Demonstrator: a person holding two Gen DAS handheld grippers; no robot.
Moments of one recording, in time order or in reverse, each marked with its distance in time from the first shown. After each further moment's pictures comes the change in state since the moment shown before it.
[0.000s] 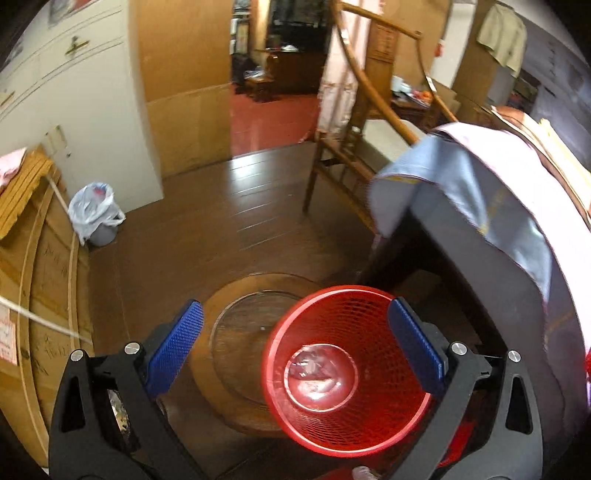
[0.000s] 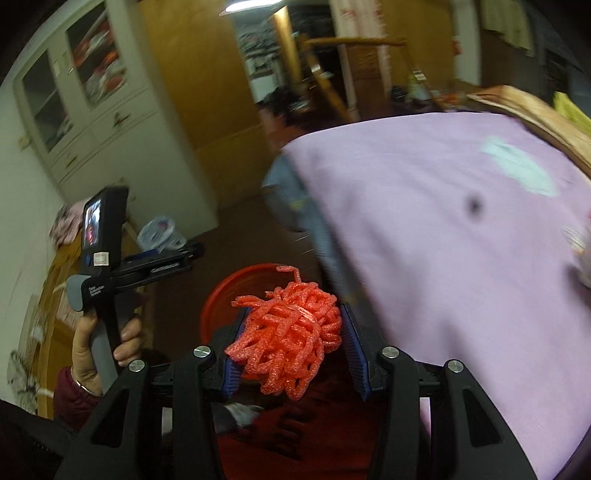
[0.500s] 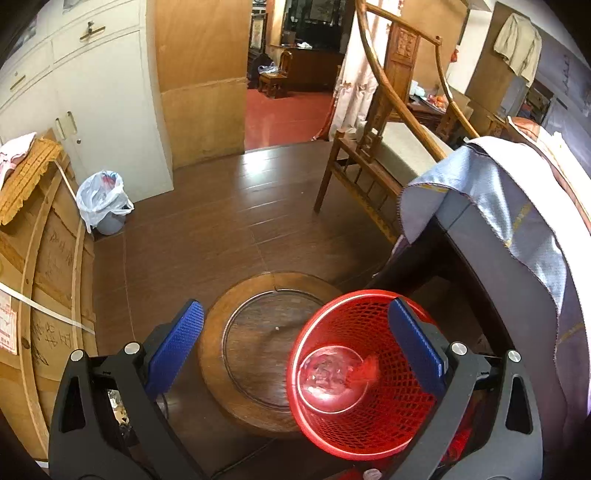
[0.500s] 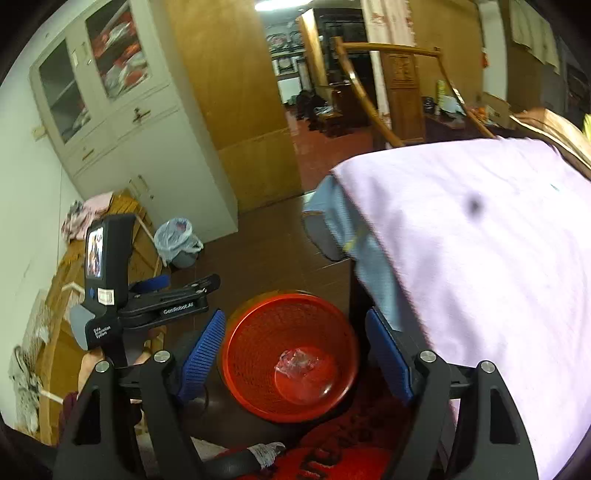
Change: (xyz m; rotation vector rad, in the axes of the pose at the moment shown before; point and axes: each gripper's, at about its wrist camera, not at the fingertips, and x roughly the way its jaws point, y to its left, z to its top) left arm 0.006 0.019 0.004 -0.037 0.011 0.007; right arm 0.027 0.031 0.039 -0.037 -0.034 0.047
